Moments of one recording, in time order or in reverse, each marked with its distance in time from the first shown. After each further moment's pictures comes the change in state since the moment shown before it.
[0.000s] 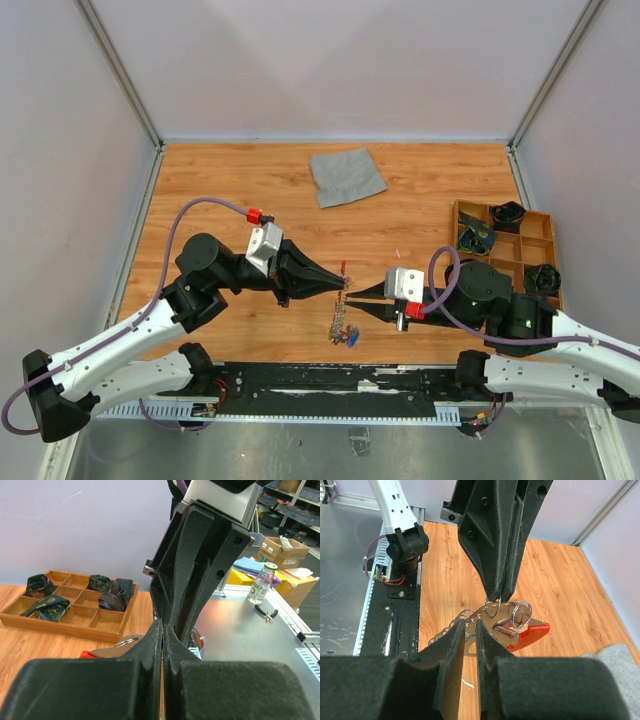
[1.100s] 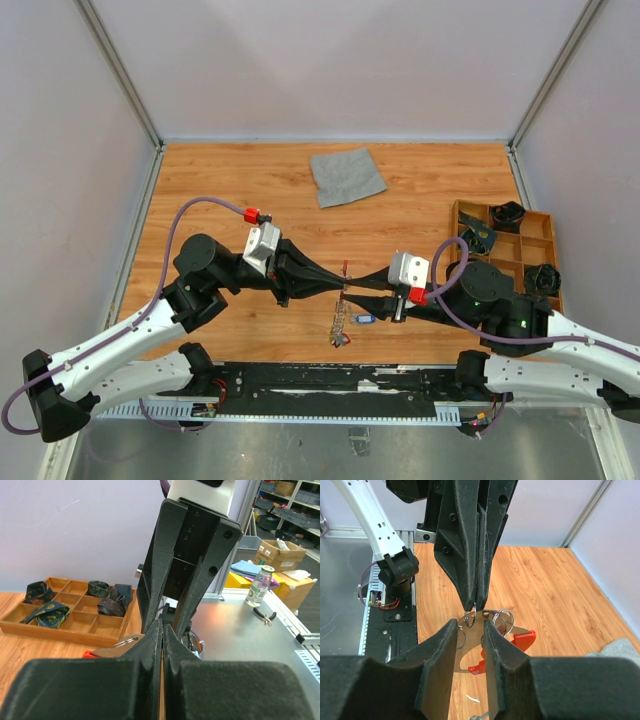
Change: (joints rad) left arm 0.000 0.000 0.000 0.035 0.008 -0.011; right arm 0.000 0.002 -0.021 0.101 0.079 0.094
